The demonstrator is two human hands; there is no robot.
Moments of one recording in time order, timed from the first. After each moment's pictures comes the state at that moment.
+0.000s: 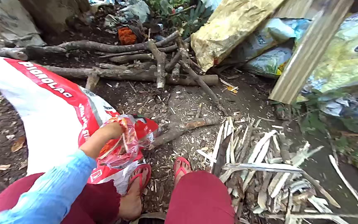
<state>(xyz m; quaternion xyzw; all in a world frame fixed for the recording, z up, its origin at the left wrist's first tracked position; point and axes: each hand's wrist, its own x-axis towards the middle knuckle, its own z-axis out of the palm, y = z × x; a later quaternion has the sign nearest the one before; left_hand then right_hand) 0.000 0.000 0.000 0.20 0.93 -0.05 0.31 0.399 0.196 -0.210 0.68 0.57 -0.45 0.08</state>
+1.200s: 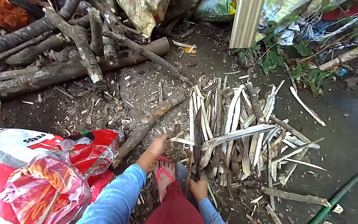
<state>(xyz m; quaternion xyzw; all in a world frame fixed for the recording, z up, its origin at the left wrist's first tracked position) 0.142 0.235 -0.209 0.53 0.73 0.13 0.41 0.402 0.197 -0.276 0.71 0.47 -0.52 0.01</state>
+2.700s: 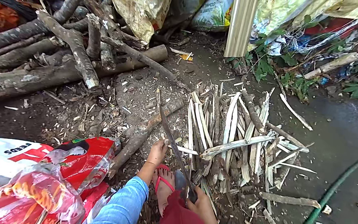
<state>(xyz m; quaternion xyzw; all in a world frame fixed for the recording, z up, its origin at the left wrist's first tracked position) 0.154 0.226 -0.225 0.48 0.77 0.30 0.30 0.401 0.186 -0.174 0.56 0.67 -0.48 0.03</state>
